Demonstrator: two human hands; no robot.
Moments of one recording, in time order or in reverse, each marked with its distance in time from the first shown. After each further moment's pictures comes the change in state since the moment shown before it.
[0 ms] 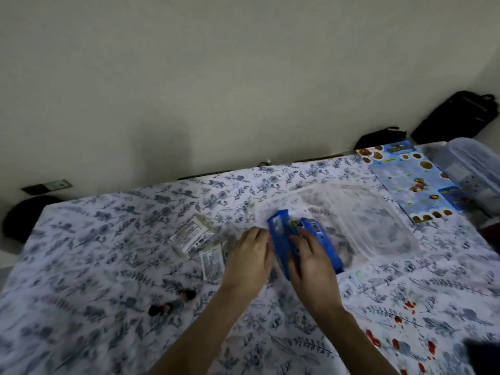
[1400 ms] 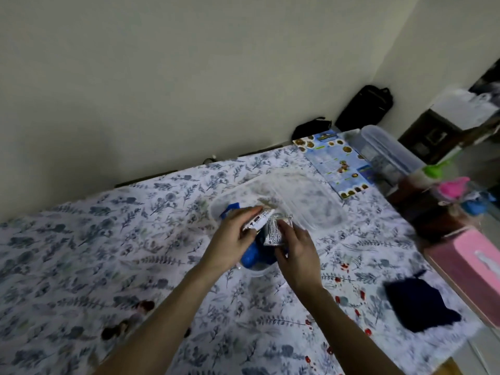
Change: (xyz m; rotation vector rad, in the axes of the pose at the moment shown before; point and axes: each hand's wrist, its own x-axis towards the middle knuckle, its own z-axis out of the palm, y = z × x) left_hand 0.032 0.017 0.003 -0.602 -0.181 0.182; right_hand -0.021 0.032 -0.032 -0.069 -0.009 0.303
